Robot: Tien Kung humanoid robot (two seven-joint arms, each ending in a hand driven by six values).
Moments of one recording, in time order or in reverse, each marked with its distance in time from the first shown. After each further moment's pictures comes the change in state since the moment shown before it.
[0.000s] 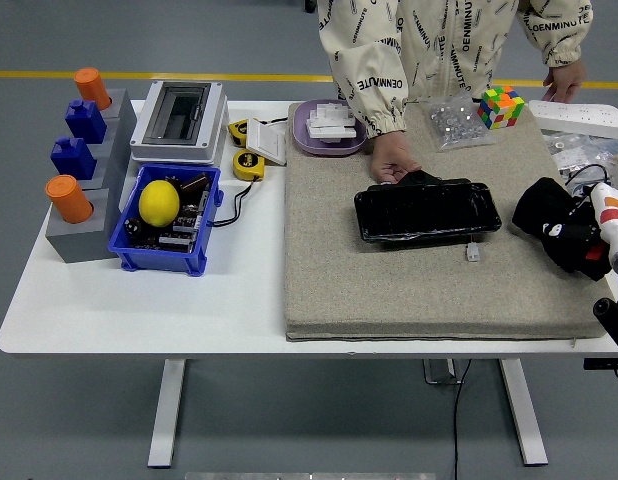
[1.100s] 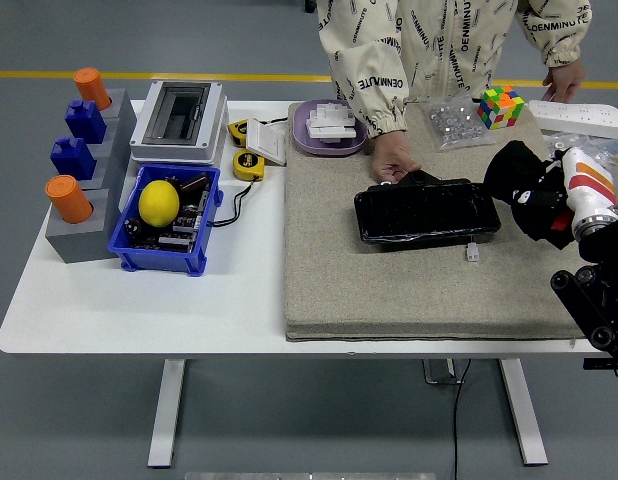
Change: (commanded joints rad) left arm 0.009 0.001 -0.004 0.002 0.005 0.001 0.000; right arm 0.003 0.110 0.105 0.168 -0.079 0.006 -0.150
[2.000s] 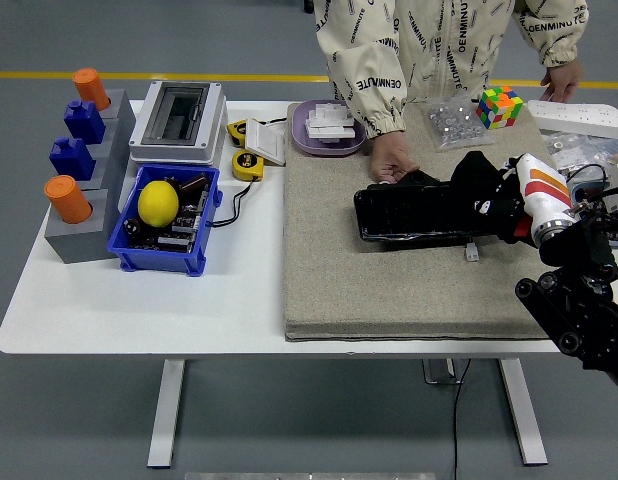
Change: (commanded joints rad) left arm -0.001 0.005 0.014 -0.001 -0.005 0.000 0.000; right arm 0.034 0.060 -0.127 -0.010 0.014 -0.002 -0.006
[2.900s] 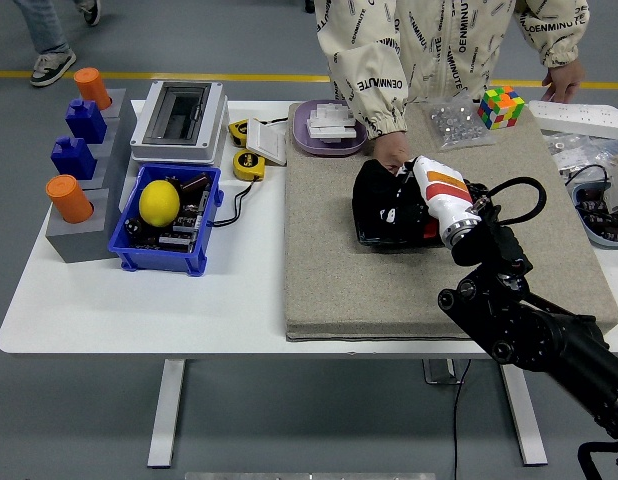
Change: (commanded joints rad) left arm -0.008 0.001 -0.003 0.001 0.001 0.000 0.000; right arm 0.078 0.120 -0.262 0.052 0.045 0.003 -0.030
